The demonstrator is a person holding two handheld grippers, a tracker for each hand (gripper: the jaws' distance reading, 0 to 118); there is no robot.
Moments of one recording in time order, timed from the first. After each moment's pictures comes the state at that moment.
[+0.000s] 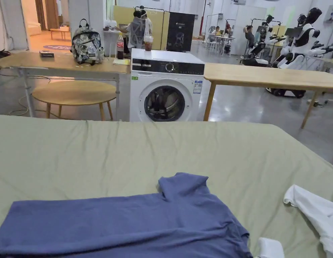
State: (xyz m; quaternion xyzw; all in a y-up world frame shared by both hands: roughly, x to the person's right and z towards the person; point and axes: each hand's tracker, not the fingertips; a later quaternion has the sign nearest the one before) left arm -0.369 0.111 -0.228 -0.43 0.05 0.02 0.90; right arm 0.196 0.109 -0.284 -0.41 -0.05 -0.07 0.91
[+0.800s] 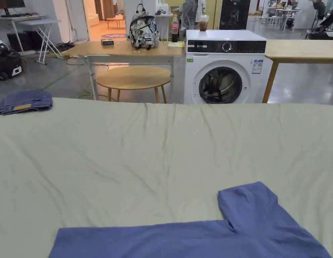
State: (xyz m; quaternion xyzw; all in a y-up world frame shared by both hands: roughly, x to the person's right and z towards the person) left arm -0.396 0.128 -0.001 -0.37 0.02 0.10 0.92; right arm 0.204 0.120 -0.075 -0.38 -0.10 0.02 0.92
